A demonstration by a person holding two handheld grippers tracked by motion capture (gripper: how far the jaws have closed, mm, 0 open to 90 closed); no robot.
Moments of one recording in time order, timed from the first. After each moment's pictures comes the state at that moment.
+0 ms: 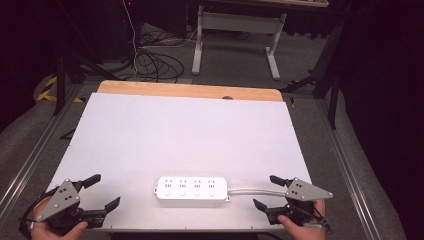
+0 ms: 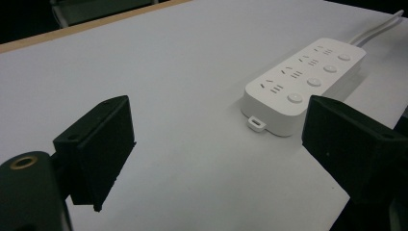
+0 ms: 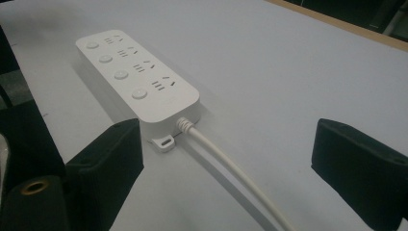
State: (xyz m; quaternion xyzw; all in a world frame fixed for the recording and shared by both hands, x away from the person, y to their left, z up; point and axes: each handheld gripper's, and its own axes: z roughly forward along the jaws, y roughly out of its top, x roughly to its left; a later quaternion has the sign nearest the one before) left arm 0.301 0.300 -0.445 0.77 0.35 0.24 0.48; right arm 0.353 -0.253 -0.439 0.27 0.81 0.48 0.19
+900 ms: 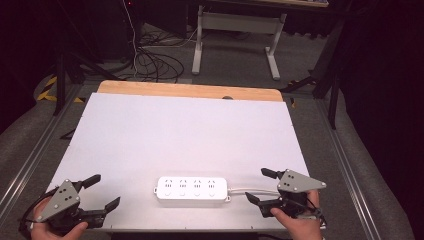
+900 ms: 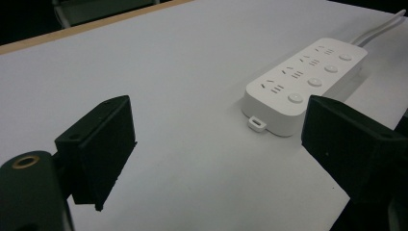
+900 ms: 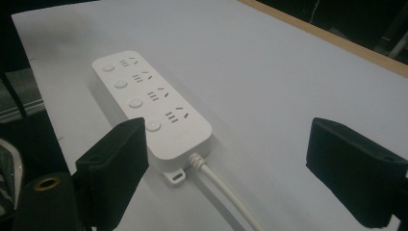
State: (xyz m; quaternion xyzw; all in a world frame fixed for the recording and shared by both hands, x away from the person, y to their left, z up) left arm 0.301 0.299 -0.444 0.77 0.35 0.24 0.48; right arm 0.362 -0.228 -0.412 0.24 0.82 0.48 0.19
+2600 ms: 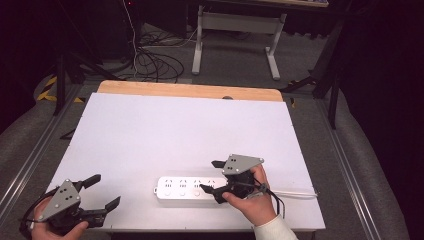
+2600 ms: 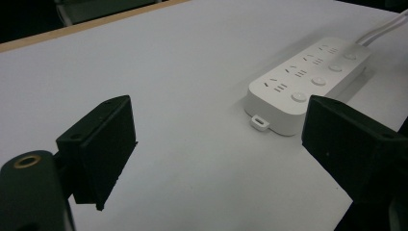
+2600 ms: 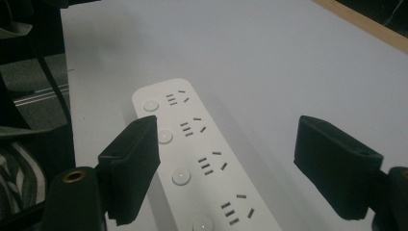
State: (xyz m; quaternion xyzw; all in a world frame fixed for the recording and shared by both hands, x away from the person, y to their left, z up) left arm 0.302 0.299 -0.446 0.76 0.35 0.24 0.48; right arm 0.401 -0.117 -0.412 0.16 0.86 0.46 0.12
